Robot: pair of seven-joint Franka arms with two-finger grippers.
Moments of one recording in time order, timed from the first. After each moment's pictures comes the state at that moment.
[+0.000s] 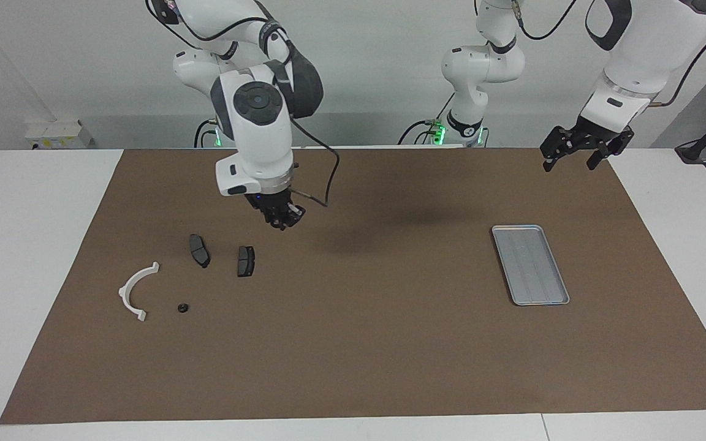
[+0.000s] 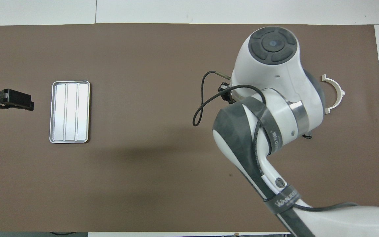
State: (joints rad) left arm -0.06 -0.03 0.00 -1.62 0.01 1.58 -0.02; right arm 0.41 0.29 0.05 -1.51 -0.02 1.69 1.11
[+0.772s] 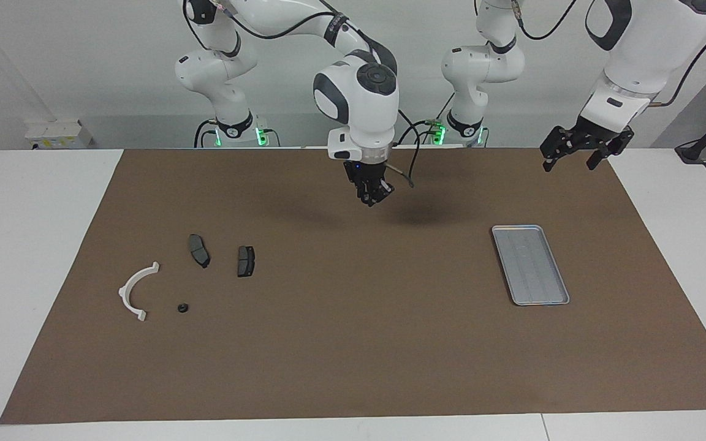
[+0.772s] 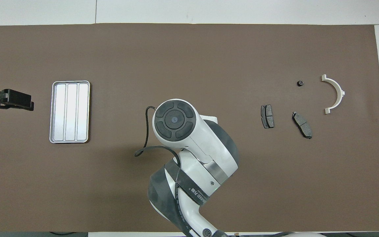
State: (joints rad) left arm -0.06 -0.03 0.00 -1.62 0.01 1.58 -0.02; right arm 0.65 0.31 0.06 -1.66 0.00 1.95 1.54
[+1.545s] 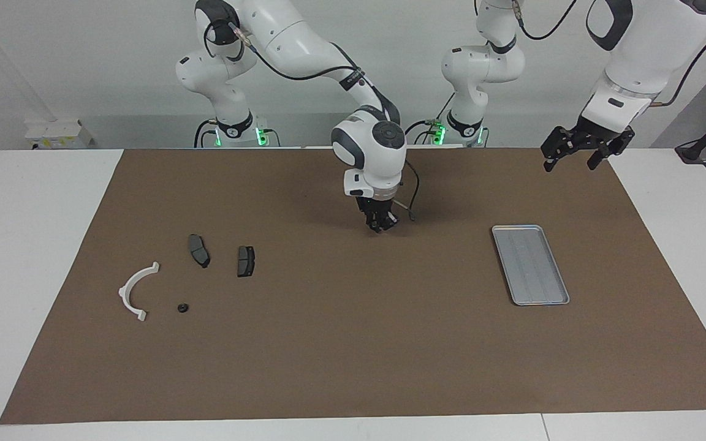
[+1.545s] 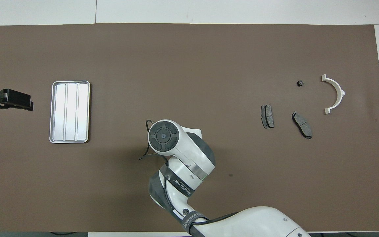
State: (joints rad) left arm -0.06 -0.03 0.00 -1.62 0.01 1.58 -0.02; right arm 0.71 0.48 0.06 -1.75 -0.04 2.20 1.61
